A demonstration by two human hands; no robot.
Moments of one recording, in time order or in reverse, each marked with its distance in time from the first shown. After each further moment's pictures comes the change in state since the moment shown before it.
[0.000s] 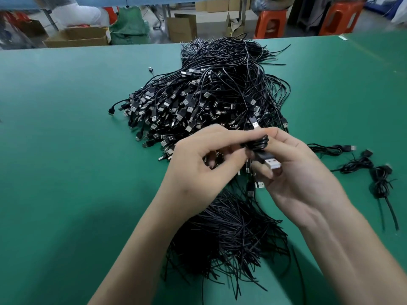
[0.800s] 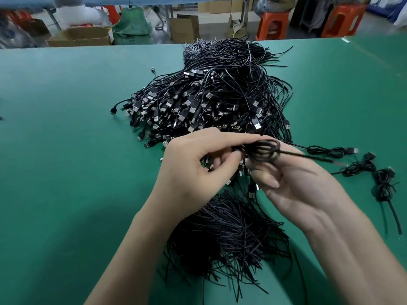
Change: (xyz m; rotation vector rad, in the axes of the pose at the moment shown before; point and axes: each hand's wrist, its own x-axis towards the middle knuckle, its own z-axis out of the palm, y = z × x) left_hand 0.000 -0.002 -0.009 0.189 0.031 0.100; right_hand -0.002 -0.001 0.003 0.076 -0.097 0.081
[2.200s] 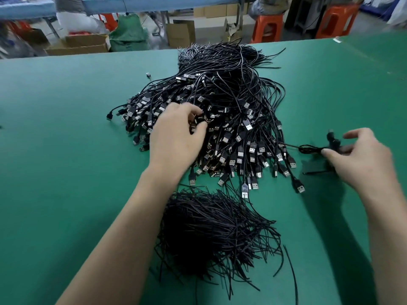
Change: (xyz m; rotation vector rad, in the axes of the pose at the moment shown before) left_hand 0.049 -0.052 0.005 0.569 0.127 -0.395; right_hand 0.032 -0.052 -0.157 -1.405 0.843 -0.163
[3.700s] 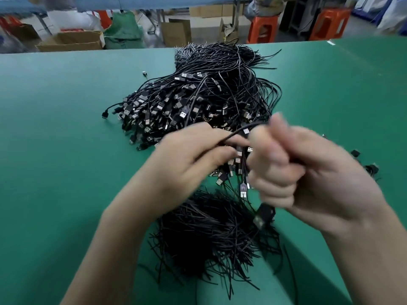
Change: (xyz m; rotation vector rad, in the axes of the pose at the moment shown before) left_hand -0.048 0.024 -0.058 -0.383 -0.332 0.561; right_hand -0.115 -0.115 -0.029 1.417 -1.509 -0.350
